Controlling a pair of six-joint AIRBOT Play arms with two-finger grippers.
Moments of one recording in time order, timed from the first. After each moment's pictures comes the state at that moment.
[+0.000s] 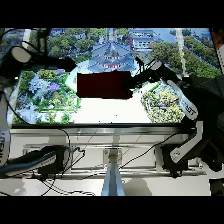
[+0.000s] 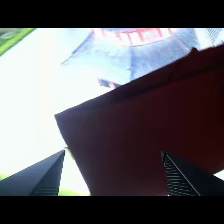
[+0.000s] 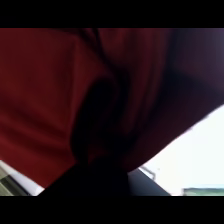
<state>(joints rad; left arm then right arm) 0.00 -1.28 1.22 1.05 -0.97 -1.09 0.22 -1.84 1.29 -0.69 1.01 1.24</state>
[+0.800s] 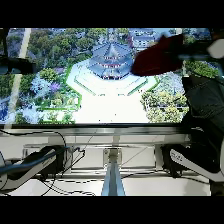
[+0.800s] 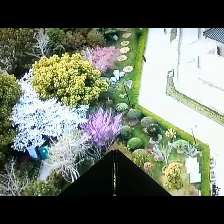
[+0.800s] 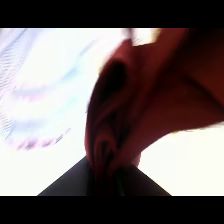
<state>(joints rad) 0.19 -1.08 1.22 1.39 -1.09 -1.15 -0.09 -1.09 1.33 -1.37 1.02 1.71</state>
